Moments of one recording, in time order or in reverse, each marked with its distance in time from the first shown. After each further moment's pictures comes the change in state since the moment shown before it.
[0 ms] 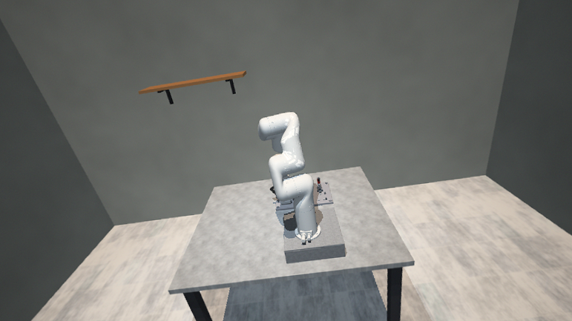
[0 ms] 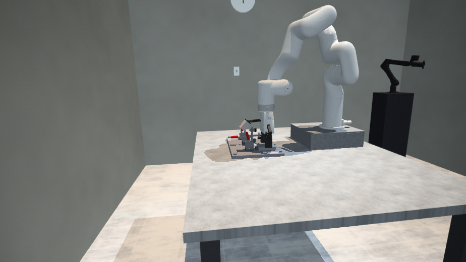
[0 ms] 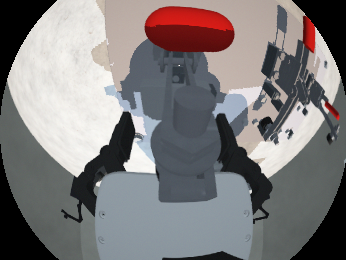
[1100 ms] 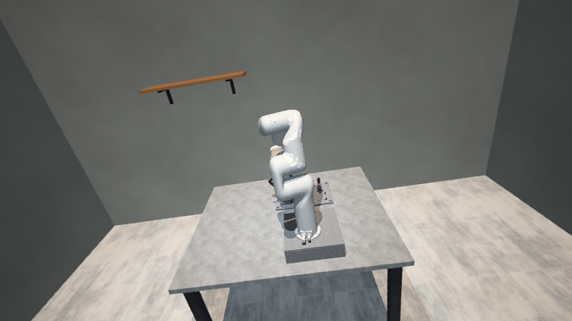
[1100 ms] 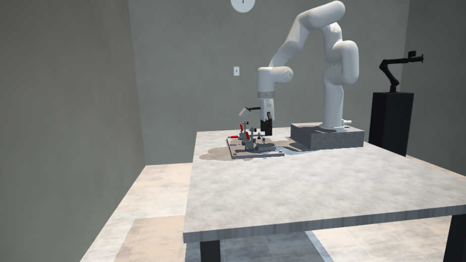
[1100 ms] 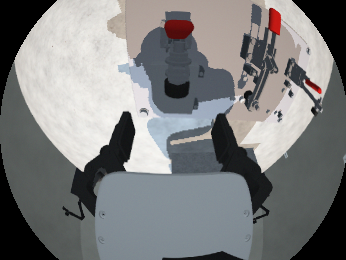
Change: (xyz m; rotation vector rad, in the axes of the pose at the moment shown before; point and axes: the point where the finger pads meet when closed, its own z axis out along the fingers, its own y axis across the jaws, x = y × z) arm 0.000 0.000 -0.056 0.000 0.000 0.000
